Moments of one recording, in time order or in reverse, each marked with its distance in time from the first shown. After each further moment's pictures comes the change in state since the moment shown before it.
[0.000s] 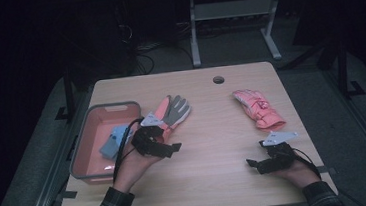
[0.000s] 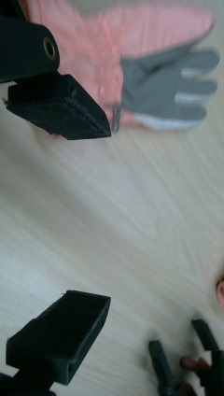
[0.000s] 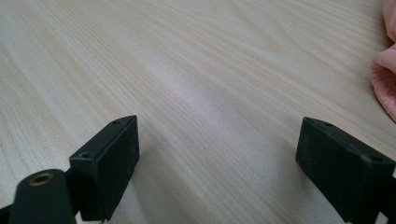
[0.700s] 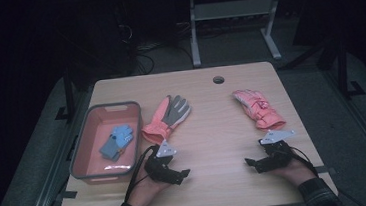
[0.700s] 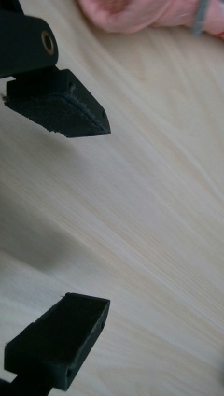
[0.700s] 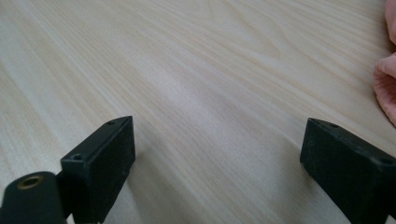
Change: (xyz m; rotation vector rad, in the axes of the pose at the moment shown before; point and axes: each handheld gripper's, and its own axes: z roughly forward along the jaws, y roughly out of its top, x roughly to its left) left arm -0.026 -0.066 0.045 0.059 0.002 0.069; right arm 0.000 0.005 0.005 0.009 -0.005 0.007
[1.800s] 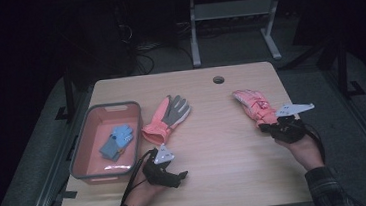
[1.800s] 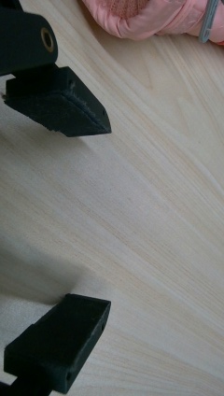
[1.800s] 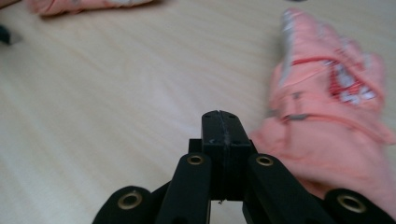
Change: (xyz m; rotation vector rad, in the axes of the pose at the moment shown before) left arm 0.003 -0.015 0.005 -0.061 0.023 0.060; right arm -0.046 0.048 -0.040 -0.080 -0.045 0.068
